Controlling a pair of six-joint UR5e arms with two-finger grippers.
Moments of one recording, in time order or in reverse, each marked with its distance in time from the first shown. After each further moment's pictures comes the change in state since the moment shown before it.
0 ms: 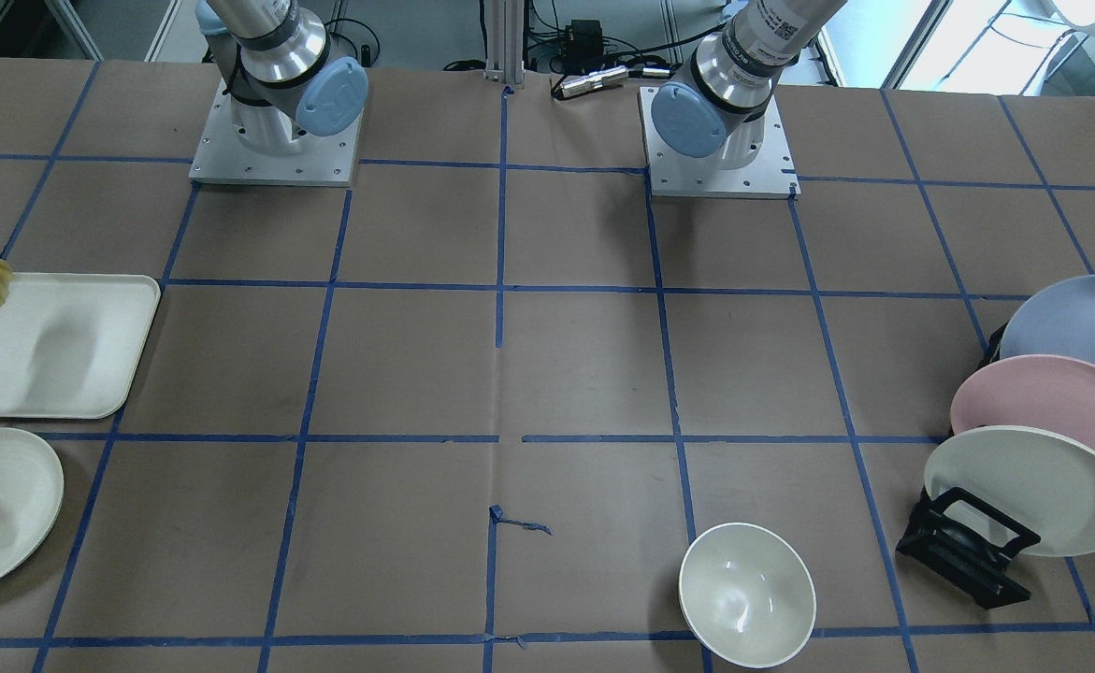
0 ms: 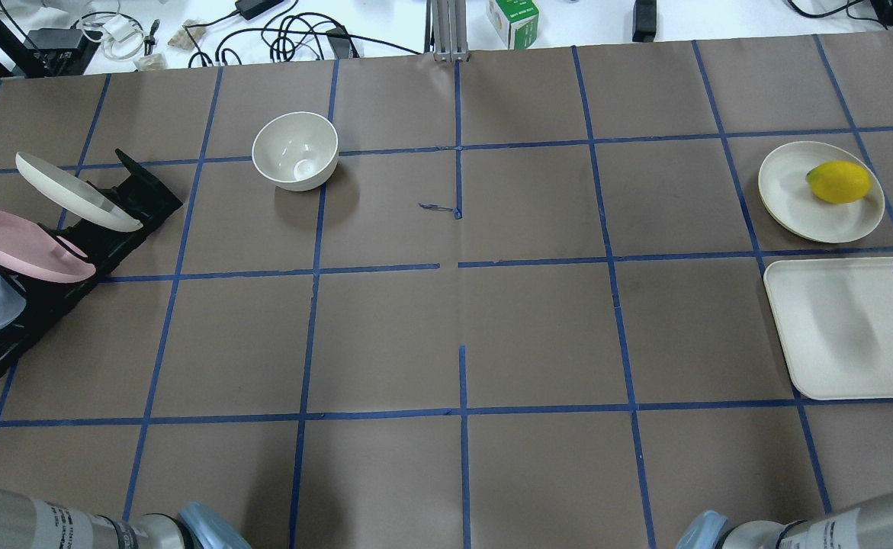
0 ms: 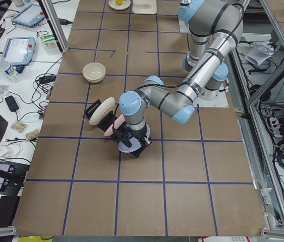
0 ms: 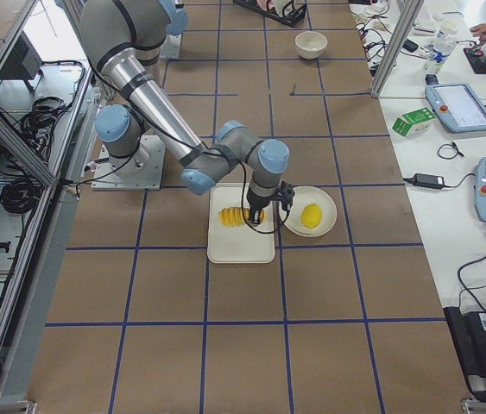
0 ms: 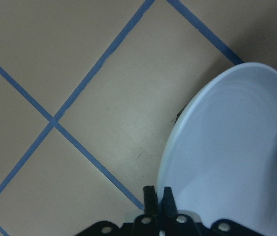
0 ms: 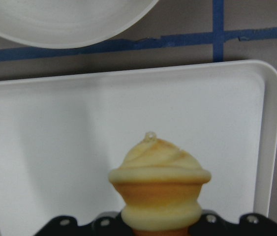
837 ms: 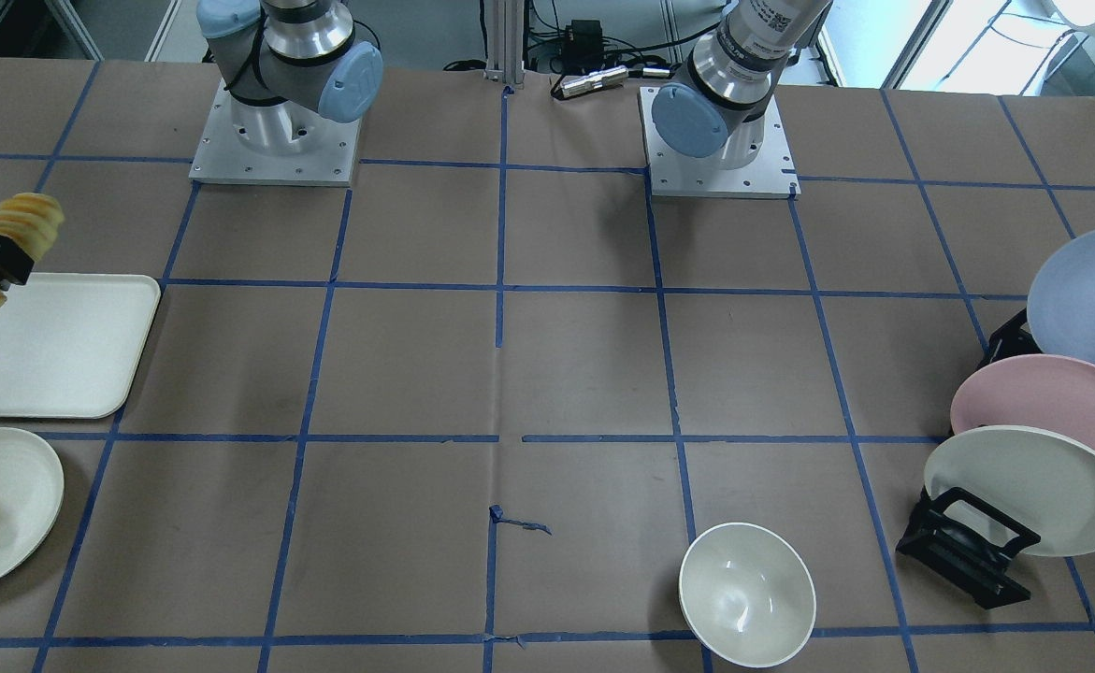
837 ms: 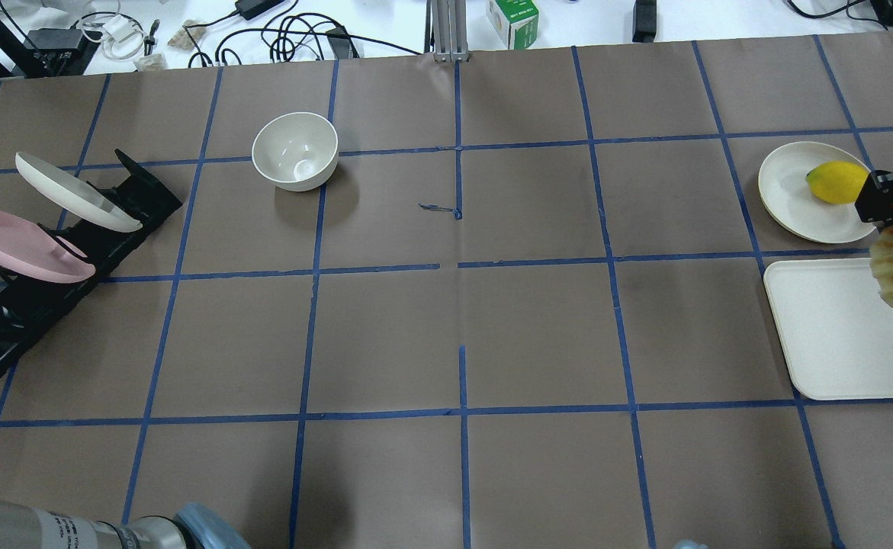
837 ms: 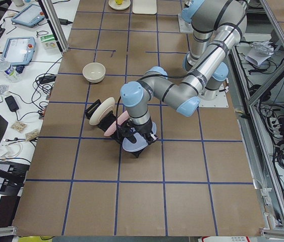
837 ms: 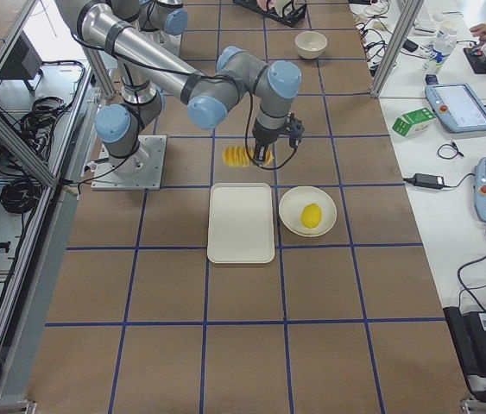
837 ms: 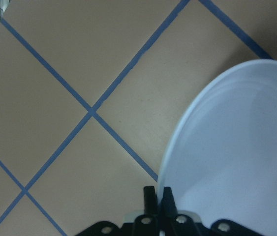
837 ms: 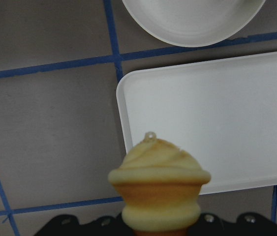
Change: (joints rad) left arm 0.009 0.082 0.041 -0.133 0.100 -0.003; right arm 0.216 -0.185 -0.153 0.415 0.087 0.276
